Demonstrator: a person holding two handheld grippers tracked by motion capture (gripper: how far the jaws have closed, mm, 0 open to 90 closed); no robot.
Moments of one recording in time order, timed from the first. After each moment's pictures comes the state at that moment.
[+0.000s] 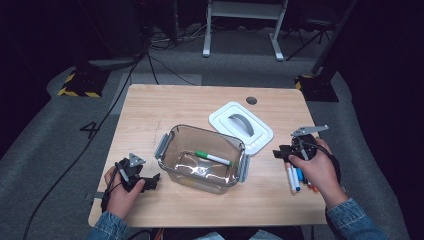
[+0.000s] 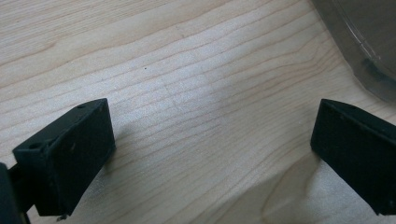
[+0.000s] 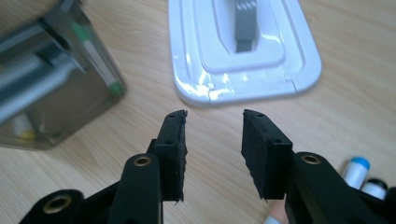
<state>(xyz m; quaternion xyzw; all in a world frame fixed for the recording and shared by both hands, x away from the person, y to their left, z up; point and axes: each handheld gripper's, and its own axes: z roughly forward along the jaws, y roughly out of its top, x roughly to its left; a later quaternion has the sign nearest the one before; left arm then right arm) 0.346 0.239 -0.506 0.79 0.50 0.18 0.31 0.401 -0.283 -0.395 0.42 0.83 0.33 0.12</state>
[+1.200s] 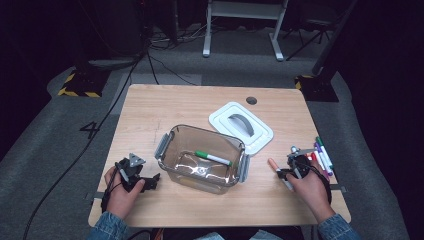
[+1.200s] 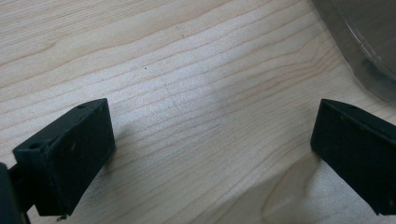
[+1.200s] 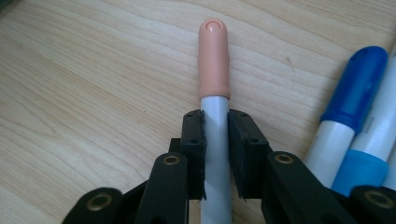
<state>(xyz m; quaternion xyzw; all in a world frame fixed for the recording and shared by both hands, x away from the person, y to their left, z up) 0.346 0.239 -0.506 0.79 0.50 0.18 0.31 0.383 -0.293 -0.473 0.50 0.83 0.25 0.10</state>
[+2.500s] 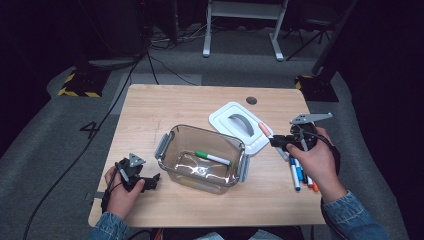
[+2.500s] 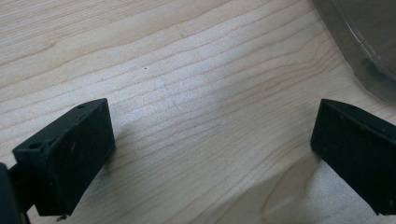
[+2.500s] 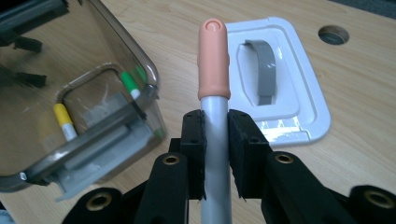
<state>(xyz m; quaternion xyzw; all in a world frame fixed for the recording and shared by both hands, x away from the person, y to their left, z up) 0.346 0.239 -0.506 0.79 0.50 0.18 0.31 0.394 -0.249 -0.333 0.40 0.83 0.37 0.13</state>
